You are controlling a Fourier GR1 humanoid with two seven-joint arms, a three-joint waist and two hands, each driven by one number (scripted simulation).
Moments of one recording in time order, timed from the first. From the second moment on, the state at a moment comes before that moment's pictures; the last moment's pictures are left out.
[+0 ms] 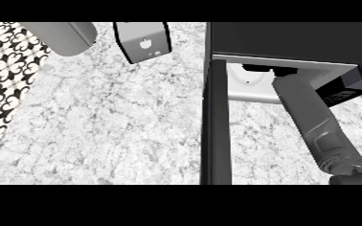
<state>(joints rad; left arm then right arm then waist) 0.38 0.05 0.55 -2.21 0.54 -0.60 0.09 -0.95 -0.23 -0.21 -0.26 0.43 -0.68 -0.65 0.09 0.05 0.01</state>
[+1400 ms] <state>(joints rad) 0.31 0.06 0.46 -2.12 0.42 -0.68 0.06 -1.01 -0.27 -0.26 -0.13 0.44 -0.62 -0.71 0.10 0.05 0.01</state>
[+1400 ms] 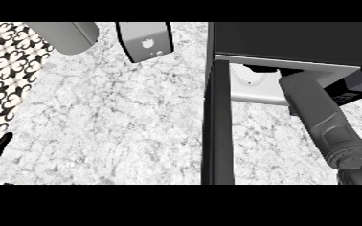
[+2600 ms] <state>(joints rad) 0.30 0.00 0.12 -2.15 0.30 -0.65 0.10 -0.79 -0.16 -0.42 -0.20 0.20 -0.03 -0.95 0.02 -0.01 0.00</state>
